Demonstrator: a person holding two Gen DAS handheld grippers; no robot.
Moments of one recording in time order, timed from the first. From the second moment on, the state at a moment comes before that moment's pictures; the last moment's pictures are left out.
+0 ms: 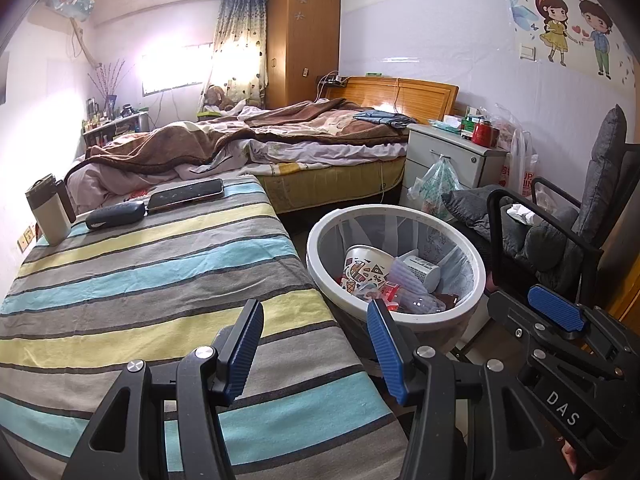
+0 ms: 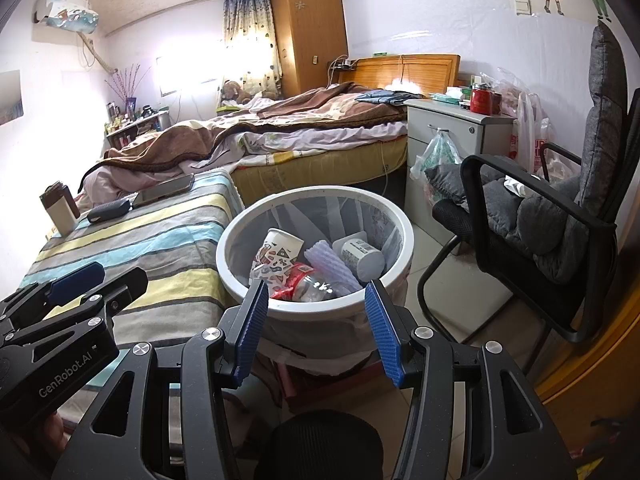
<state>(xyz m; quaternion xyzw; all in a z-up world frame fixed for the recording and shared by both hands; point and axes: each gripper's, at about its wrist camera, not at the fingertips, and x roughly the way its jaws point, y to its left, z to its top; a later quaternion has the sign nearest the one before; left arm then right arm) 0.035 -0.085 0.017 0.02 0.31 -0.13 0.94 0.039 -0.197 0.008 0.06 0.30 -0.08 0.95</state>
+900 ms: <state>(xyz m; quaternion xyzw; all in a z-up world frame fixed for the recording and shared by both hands) 0.037 -0.082 0.012 0.01 0.32 -0.12 0.94 0.039 -0.192 0.007 0.06 0.30 -0.08 0.95</state>
